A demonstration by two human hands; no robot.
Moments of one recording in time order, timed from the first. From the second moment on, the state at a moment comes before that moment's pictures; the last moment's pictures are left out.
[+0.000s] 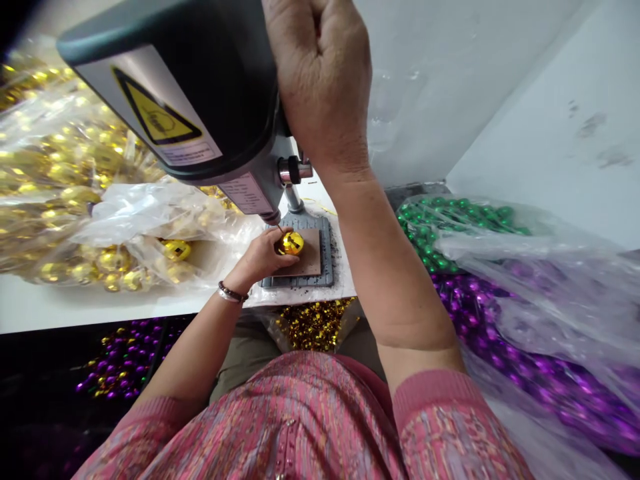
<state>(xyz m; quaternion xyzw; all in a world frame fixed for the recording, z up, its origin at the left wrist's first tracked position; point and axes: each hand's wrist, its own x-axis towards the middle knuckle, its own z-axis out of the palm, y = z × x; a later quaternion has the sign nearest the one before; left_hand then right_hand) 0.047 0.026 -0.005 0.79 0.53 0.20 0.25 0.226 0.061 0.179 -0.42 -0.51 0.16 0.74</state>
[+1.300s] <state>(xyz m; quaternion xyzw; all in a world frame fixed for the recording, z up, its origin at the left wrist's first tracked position) 0.052 0.017 -0.013 0.75 0.51 0.23 0.36 0.221 -0.020 0.065 -0.30 -0.55 0.03 0.78</state>
